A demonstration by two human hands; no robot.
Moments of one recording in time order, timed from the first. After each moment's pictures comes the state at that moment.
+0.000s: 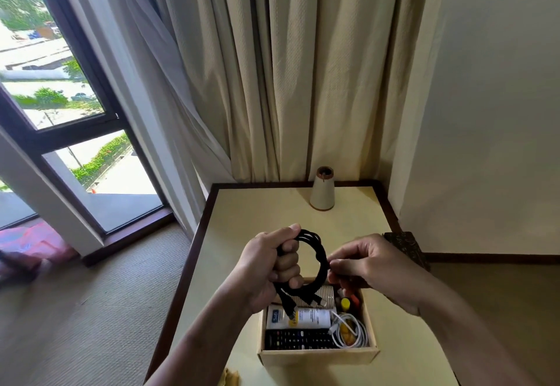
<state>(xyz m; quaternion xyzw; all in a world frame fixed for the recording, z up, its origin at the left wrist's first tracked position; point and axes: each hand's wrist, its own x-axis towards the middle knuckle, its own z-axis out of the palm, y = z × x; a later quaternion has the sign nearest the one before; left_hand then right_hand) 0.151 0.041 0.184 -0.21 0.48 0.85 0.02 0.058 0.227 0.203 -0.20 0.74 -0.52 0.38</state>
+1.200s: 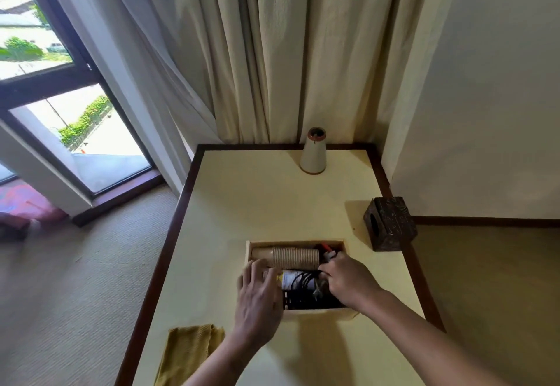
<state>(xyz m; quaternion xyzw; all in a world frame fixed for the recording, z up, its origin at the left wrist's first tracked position) 0.185 0.071 -0.057 -0.19 0.95 0.21 -0.12 0.027 0.236 -0.010 -0.38 0.90 -0.08 0.19</state>
